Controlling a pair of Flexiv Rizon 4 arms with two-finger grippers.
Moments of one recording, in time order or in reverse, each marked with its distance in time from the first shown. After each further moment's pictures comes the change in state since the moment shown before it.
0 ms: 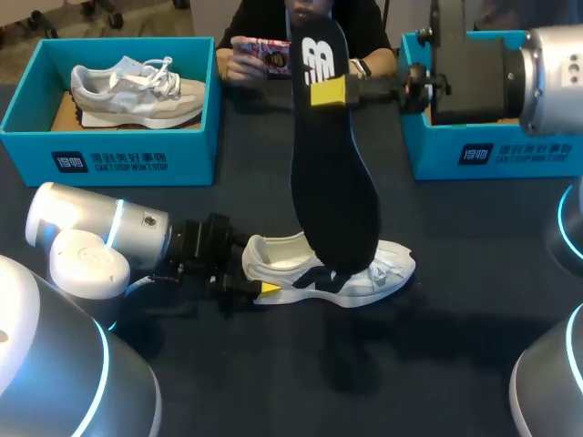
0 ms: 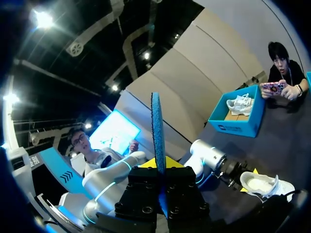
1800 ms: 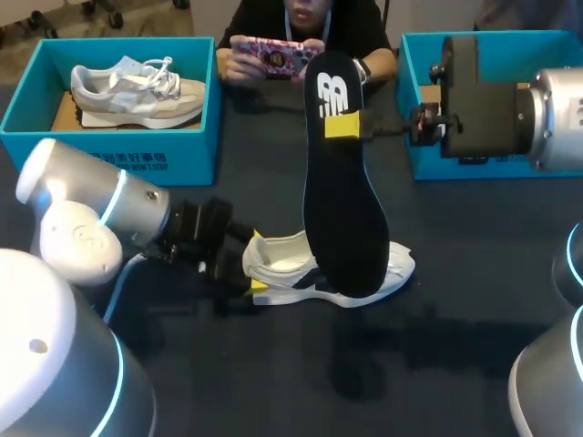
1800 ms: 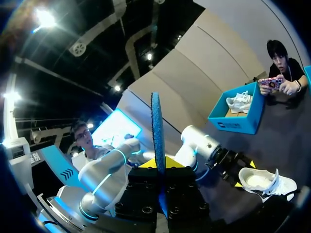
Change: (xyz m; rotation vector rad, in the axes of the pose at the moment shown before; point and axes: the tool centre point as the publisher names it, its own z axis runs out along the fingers) left arm 0.000 -0.005 -0.030 -0.237 0.010 -0.056; right arm -0.015 -0.026 -0.009 -0.011 0.022 -0.015
